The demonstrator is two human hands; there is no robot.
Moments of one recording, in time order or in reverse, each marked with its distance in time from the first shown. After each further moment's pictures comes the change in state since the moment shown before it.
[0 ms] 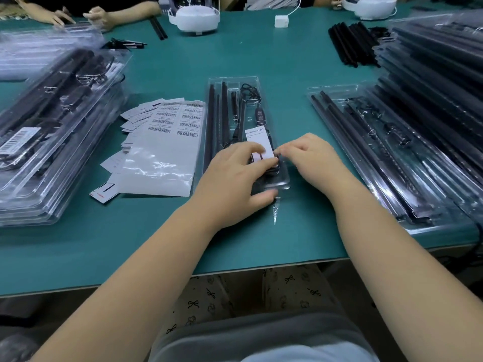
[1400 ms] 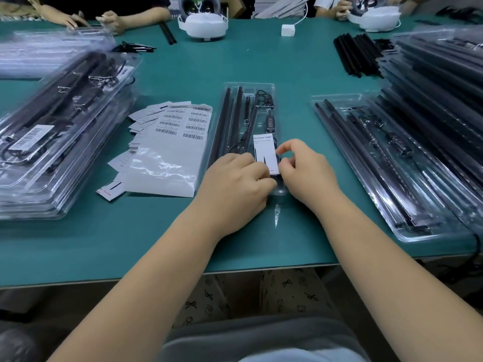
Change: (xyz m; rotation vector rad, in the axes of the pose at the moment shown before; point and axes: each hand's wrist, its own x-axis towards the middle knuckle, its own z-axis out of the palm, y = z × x) left_hand -0.002 0.002 -0.004 0.285 0.332 0.335; right_hand -0.010 0.000 0.016 -0.097 0.111 -0.079
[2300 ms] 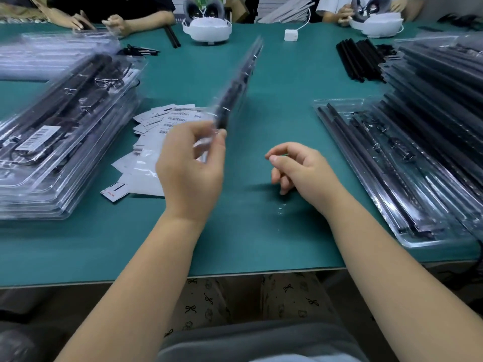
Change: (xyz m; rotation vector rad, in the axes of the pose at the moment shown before) left_hand -0.005 -0.015 -0.011 -0.432 0.705 -0.768; right_hand -0.003 -0.003 -0.005 0.727 -0.206 -0.064
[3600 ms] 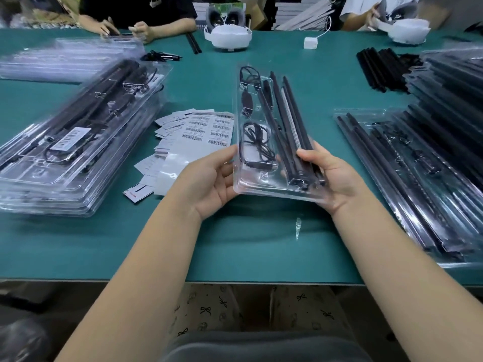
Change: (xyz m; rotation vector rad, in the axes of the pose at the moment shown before) left_hand 0.025 -0.024 -0.005 -0.804 -0.522 -1.265; right_hand 0.026 0.003 -0.001 0.898 -0.151 0.167
